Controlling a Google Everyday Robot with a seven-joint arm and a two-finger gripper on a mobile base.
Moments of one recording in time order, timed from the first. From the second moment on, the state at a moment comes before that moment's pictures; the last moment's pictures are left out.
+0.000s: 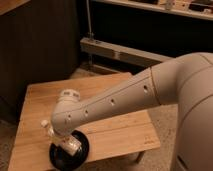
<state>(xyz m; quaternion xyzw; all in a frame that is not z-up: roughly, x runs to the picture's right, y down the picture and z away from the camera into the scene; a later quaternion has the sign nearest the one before) -0.198 0.200 0.661 -0.32 -0.06 0.33 0.89</state>
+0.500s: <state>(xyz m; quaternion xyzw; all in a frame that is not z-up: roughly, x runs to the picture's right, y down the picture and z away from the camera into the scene) -0.207 0.223 0.690 -0.36 -0.05 0.32 0.87</state>
